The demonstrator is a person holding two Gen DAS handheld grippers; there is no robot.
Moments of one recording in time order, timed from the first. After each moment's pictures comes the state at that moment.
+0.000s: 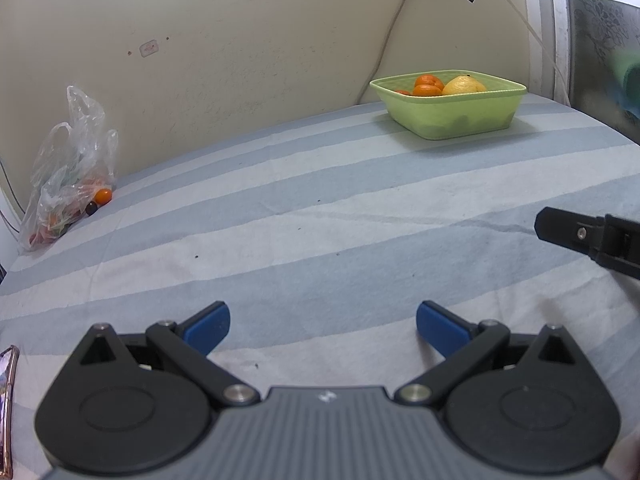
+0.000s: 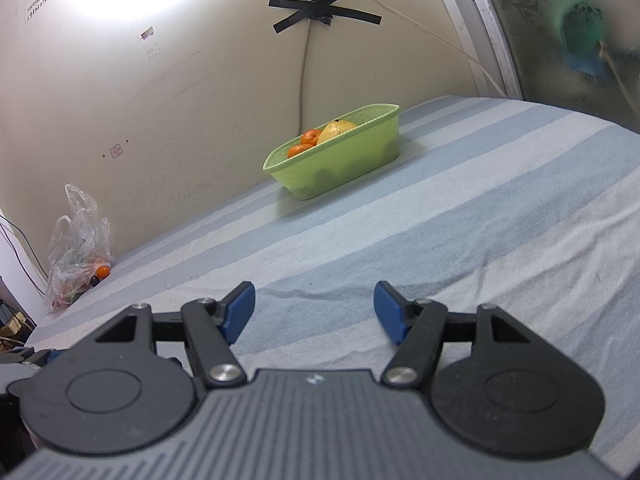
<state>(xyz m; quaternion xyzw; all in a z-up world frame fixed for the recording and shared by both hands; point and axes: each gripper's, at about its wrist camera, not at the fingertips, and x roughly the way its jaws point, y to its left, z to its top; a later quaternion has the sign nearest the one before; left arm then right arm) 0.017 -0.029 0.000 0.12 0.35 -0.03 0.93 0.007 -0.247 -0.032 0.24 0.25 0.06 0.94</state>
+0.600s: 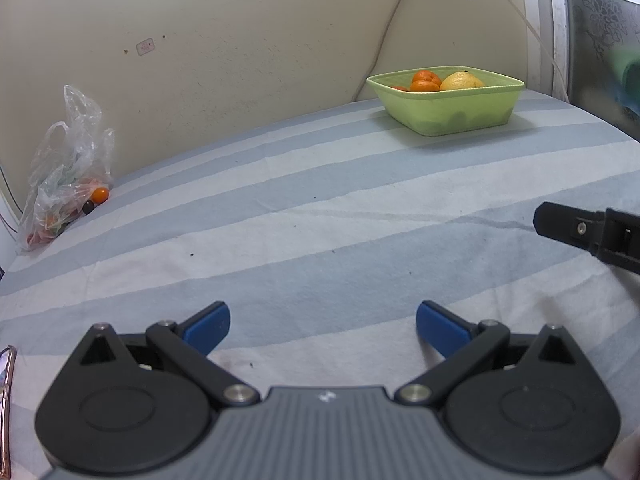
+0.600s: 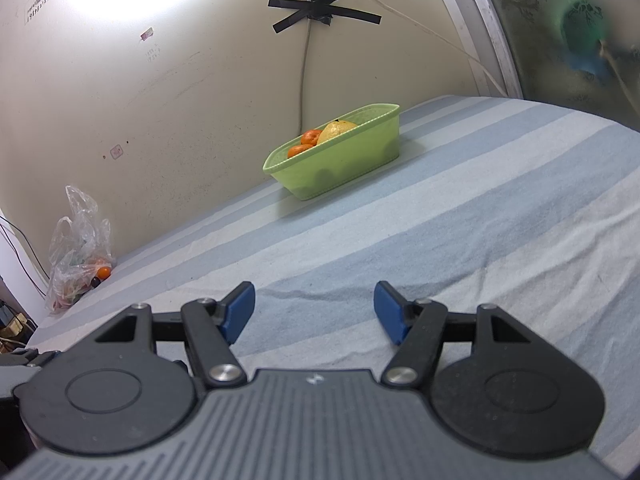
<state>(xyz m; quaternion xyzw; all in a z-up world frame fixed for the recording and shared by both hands) 0.019 -0.029 -0.002 0.13 0.35 -0.03 0.93 0.007 -0.247 -0.032 0.24 0.25 0.06 0.94</state>
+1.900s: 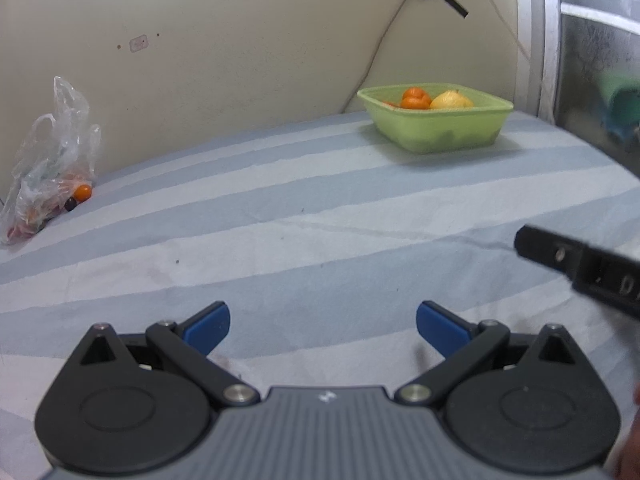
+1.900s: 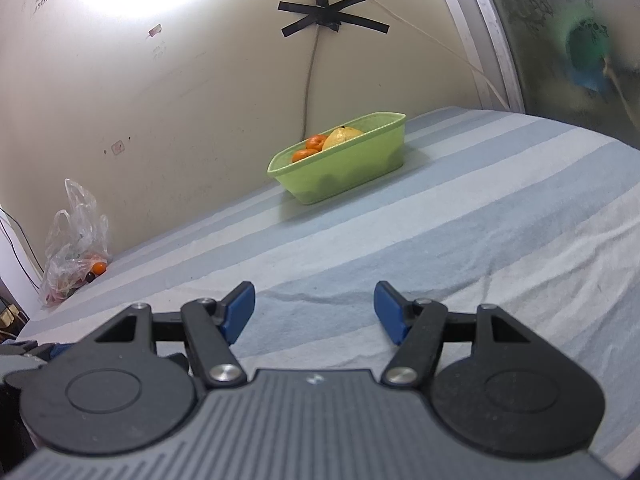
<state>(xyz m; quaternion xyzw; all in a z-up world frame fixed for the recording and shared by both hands) 0.023 -0.018 0.005 0.09 0.34 -0.07 0.93 0.004 -0.236 -0.030 0.22 0.24 0.05 0.94</state>
